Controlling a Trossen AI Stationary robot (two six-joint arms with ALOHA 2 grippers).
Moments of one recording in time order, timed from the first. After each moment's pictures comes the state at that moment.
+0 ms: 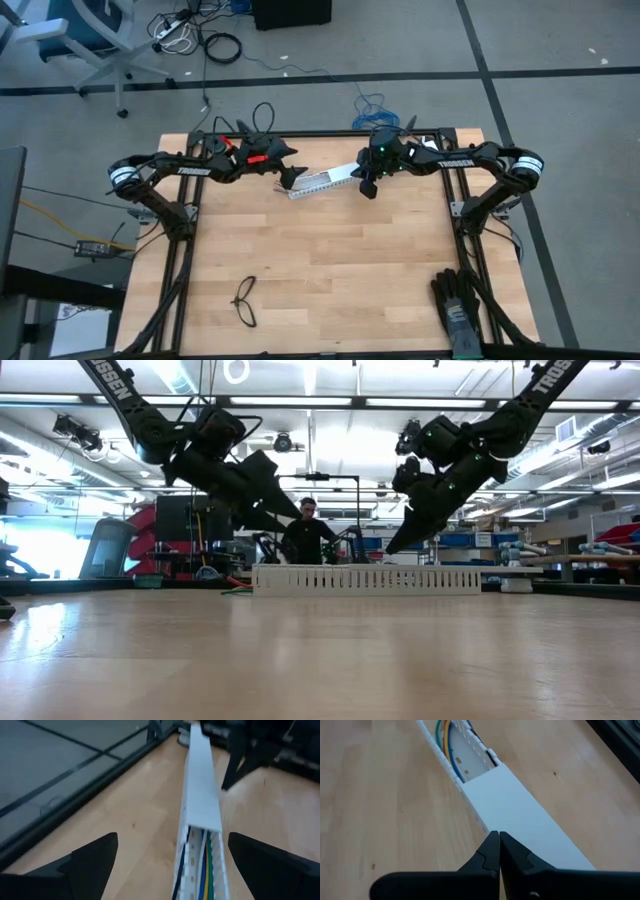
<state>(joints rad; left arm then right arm) 0.55 1.53 0.67 0.44 0.16 -0.11 -0.53 1.53 0.74 0.10 -0.26 -0.15</state>
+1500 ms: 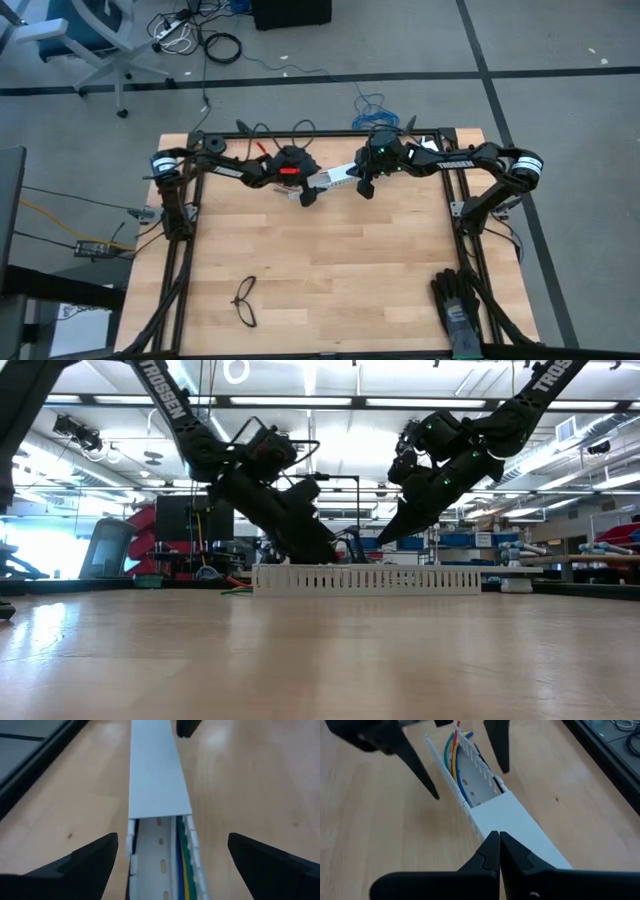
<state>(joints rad) 0.41 1.84 0.89 0.38 0.14 0.12 -0.51 1.53 0.74 0.19 -0.26 -0.15</state>
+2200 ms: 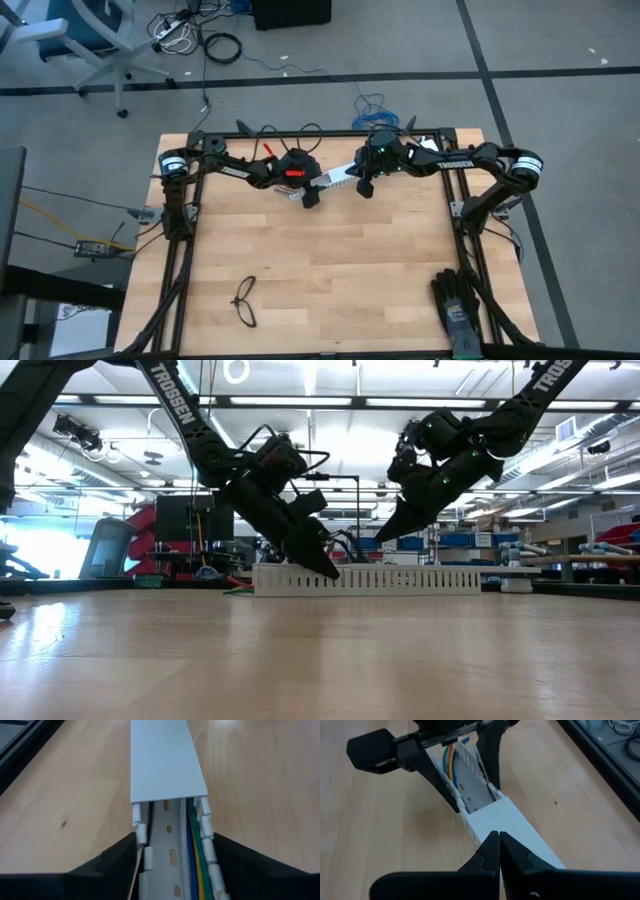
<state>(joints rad) 0.39 1.91 0.95 0.32 0.08 0.14 -0.51 1.53 0.74 0.20 -0.26 -0.15</state>
